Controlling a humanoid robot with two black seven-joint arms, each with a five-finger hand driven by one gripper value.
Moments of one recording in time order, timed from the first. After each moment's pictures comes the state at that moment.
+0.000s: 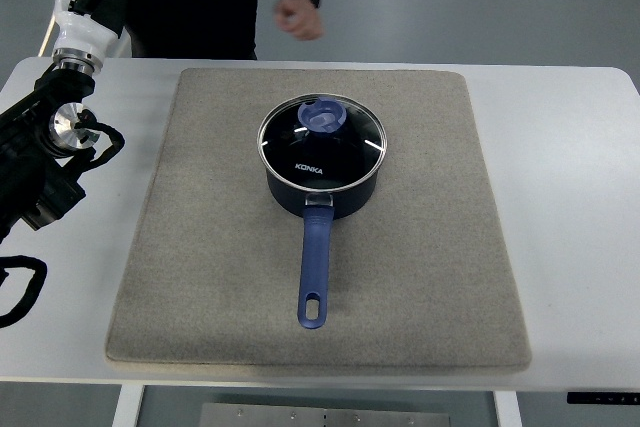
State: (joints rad) left arm -0.99 0.22 -0.70 -0.30 -0.06 -0.45 -0.61; right arm 0.05 0.00 -0.05 0.20 0.07 -0.02 0.04
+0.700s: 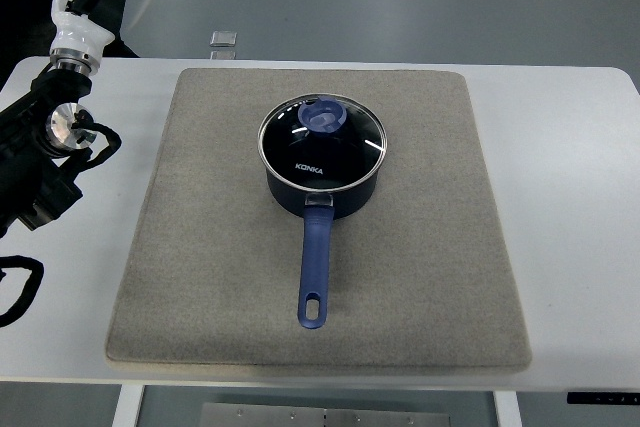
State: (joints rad) left arm -0.99 0.23 -0.69 -0.30 -0.05 -0.45 -0.61; right arm 0.05 0.00 -0.05 0.20 0.07 -0.02 0.04
